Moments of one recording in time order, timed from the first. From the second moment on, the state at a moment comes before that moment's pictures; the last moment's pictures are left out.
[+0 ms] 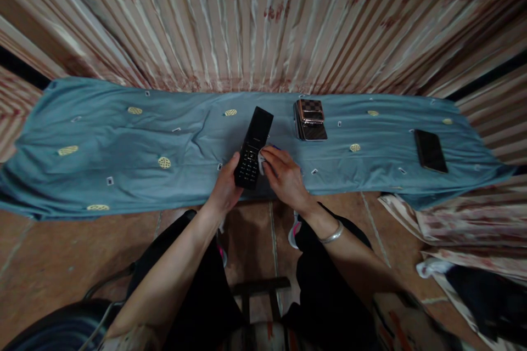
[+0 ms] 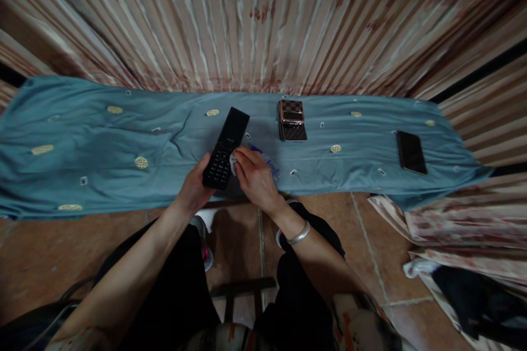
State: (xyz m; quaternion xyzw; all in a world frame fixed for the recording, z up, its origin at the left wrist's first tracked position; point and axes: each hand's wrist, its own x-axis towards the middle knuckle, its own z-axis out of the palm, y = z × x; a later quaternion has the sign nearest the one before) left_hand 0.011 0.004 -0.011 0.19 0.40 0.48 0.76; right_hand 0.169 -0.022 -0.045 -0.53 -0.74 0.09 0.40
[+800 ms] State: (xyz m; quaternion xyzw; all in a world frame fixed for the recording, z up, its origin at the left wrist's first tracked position) left_hand 0.014 -0.007 -0.011 0.25 0.44 0.41 0.76; right_hand 0.180 -0.013 -0.044 -0.54 -0.75 0.02 0.39
